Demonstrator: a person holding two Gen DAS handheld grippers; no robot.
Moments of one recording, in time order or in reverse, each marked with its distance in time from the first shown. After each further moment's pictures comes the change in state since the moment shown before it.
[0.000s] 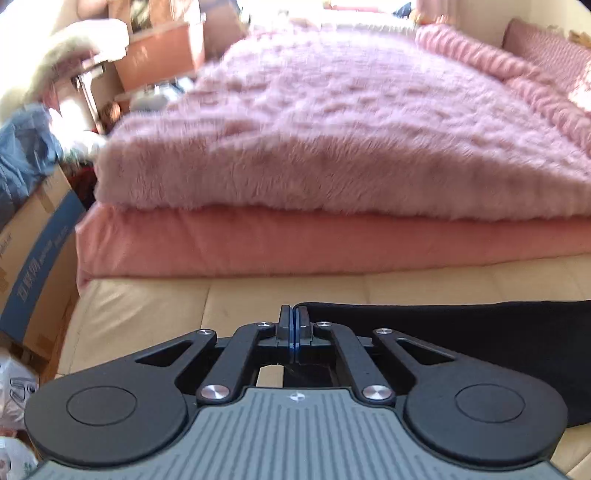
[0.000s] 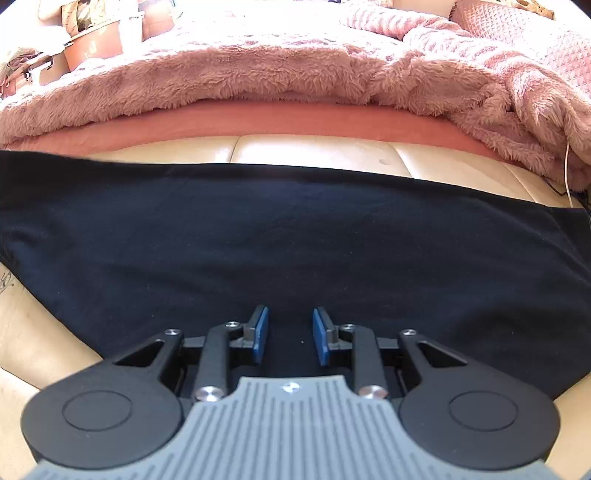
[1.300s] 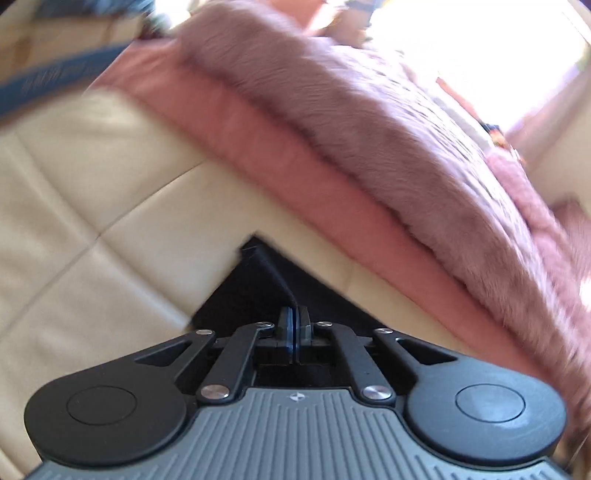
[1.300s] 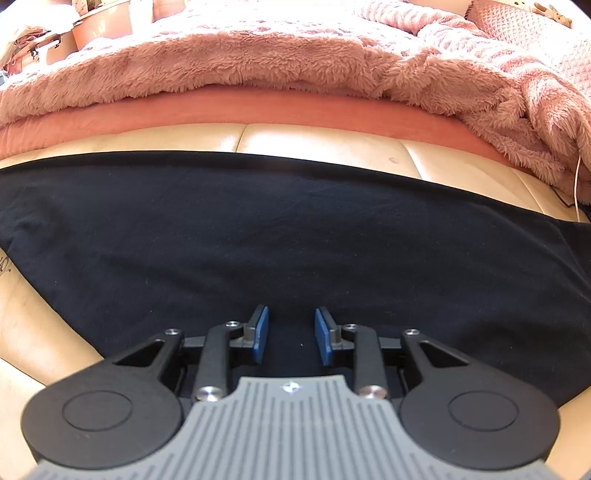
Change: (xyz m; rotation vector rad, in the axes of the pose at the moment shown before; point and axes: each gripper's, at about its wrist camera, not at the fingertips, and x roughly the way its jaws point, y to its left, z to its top) left arm 0.045 -0.006 -0.083 -0.583 -0.129 -0.176; right arm 0.004 0.006 0.008 -0.039 0.037 -0.006
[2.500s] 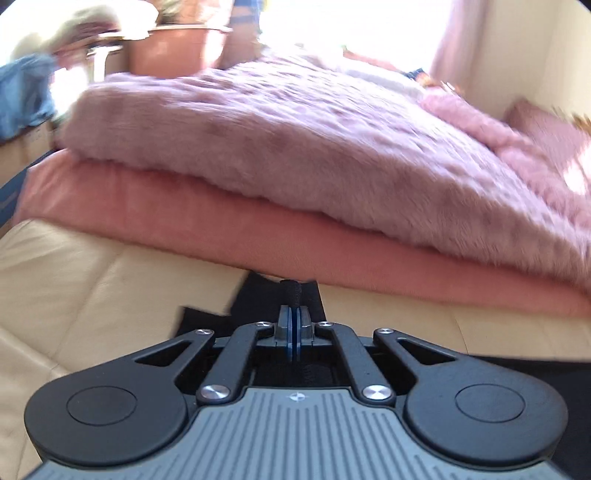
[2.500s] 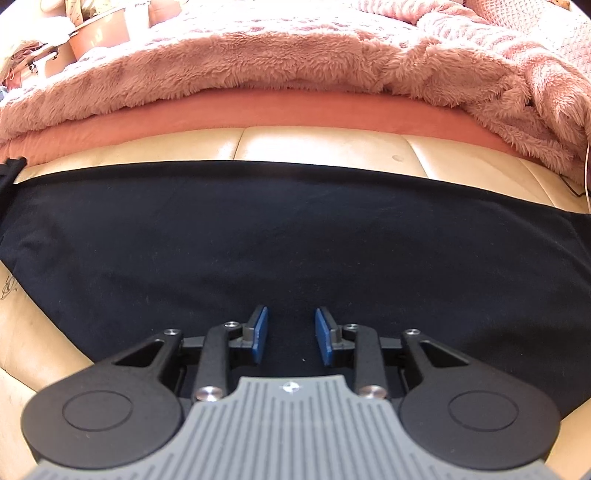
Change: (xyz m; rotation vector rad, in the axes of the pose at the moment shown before) left arm 0.004 -0.047 0.002 0.330 -0.067 0.001; right arm 0.006 -0.007 0.010 0.049 0.011 0.042
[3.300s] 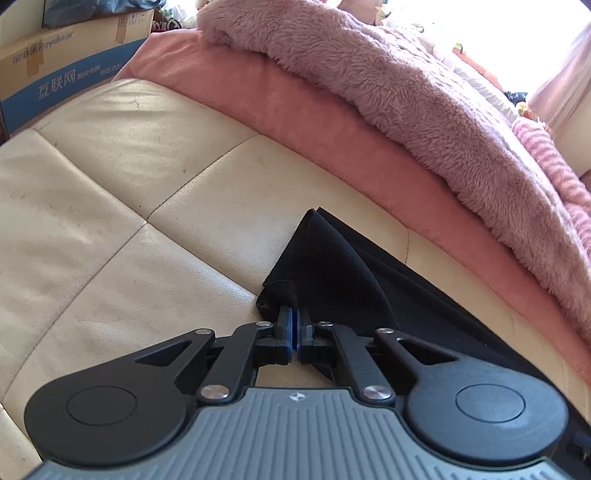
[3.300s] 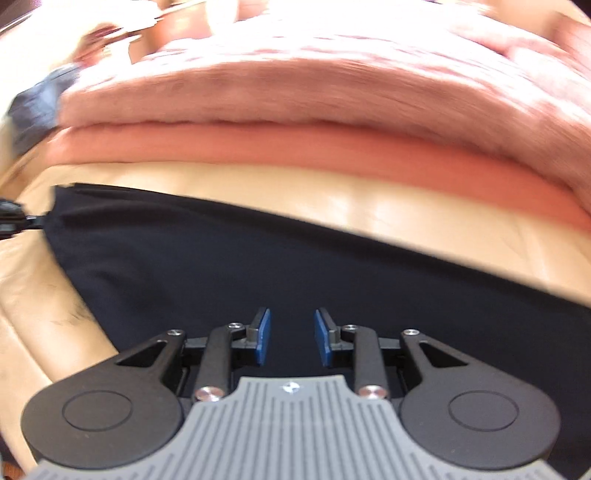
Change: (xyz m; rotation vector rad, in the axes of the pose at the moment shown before) left arm 0.003 0.073 -0.044 -0.307 0.162 0.110; right arm 0.025 0.098 0.082 -0.227 -0.011 0.301
